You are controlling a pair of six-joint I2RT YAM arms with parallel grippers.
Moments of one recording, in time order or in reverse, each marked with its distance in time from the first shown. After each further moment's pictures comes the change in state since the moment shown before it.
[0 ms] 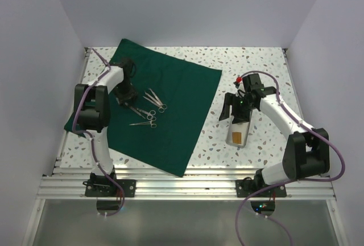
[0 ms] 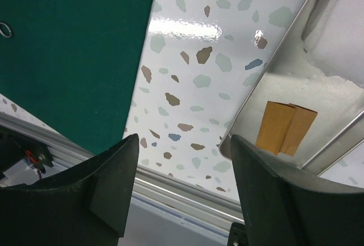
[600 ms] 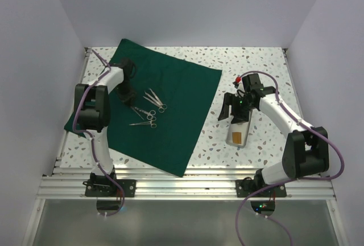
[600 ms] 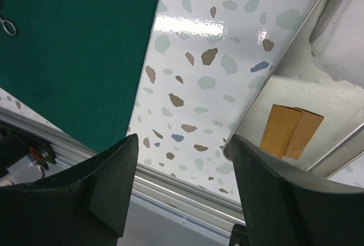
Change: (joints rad) left arm 0.003 0.008 -0.014 0.019 0.001 -0.029; right arm 0.000 0.013 0.000 0.011 -0.023 -0.002
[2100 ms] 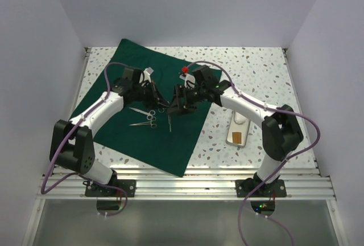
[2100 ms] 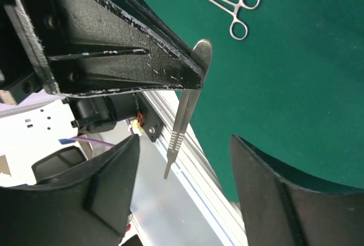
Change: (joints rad) left arm -0.221 -0.571 -0.476 0.480 0.816 -0.044; right arm 0.439 0.282 0.293 0.375 -0.289 0.284
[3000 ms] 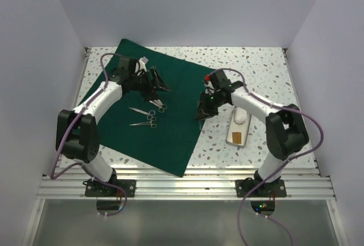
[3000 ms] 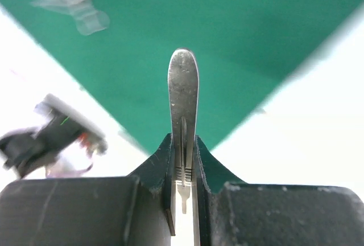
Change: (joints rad) left arm 0.069 0.108 0.135 -0.006 0.005 0.027; right arm -0.108 0.004 -0.098 -0.171 0.166 -0.031
